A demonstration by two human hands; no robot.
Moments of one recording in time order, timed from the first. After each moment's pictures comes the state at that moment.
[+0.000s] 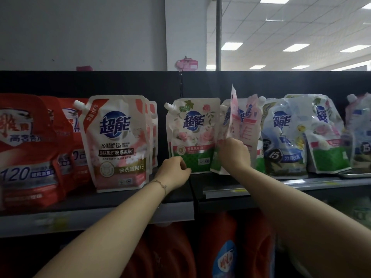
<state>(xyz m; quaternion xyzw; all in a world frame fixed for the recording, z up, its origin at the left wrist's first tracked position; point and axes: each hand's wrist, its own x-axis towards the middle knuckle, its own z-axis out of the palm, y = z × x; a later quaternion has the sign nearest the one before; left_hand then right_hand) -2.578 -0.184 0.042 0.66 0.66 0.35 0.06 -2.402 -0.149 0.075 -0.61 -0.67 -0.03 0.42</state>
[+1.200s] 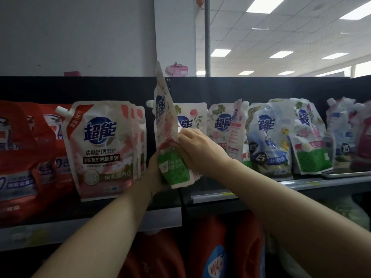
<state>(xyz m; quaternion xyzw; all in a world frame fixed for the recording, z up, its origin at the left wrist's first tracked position) -2.570 -0.165 0.052 0.38 0.35 0.62 0.58 -2.419 -0.193 0.101 -0.11 -0.85 -0.28 0.44</state>
